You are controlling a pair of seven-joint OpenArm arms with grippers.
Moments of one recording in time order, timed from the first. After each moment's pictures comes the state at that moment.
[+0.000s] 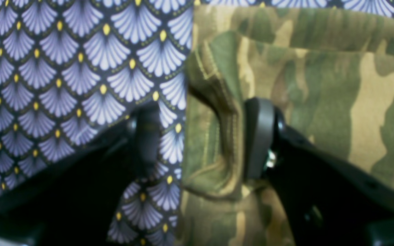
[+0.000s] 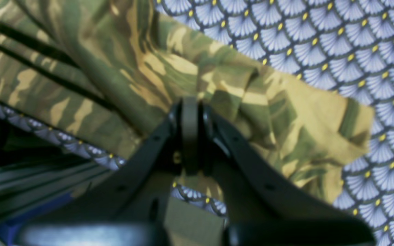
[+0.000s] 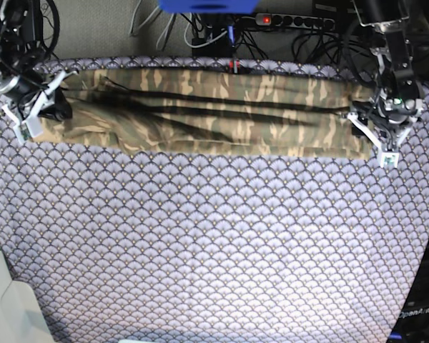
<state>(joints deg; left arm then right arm) 8.9 -12.9 -21.1 90.5 -4.7 -15.6 51.6 -25.3 18.4 30.0 109.3 36.7 39.9 -56.5</state>
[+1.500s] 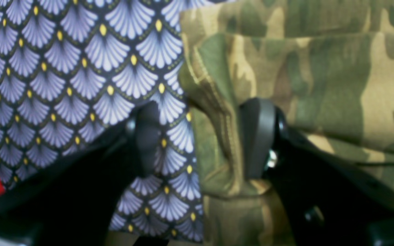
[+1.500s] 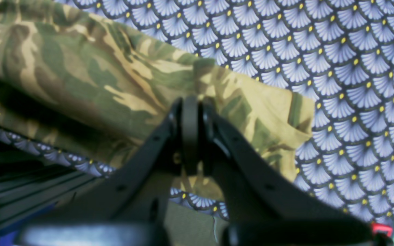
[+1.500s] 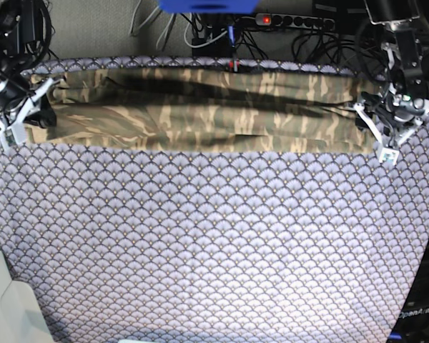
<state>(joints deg) 9.9 -16.5 -20.9 90.6 -4.8 -24.2 52.2 -24.1 18.0 35.0 111.8 37.1 39.7 -59.9</state>
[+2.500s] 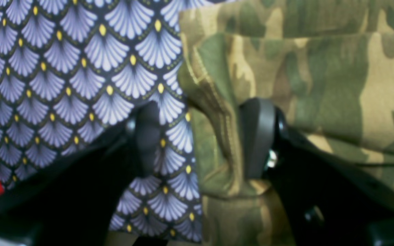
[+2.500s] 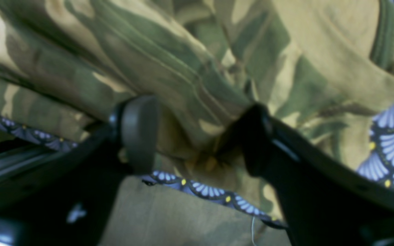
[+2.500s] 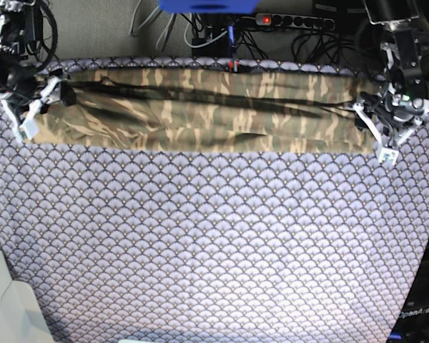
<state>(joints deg) 9.9 -16.2 -20.9 90.7 -4.7 -24.2 52.2 -17.8 20.5 31.5 95.4 36.6 39.9 -66.4</state>
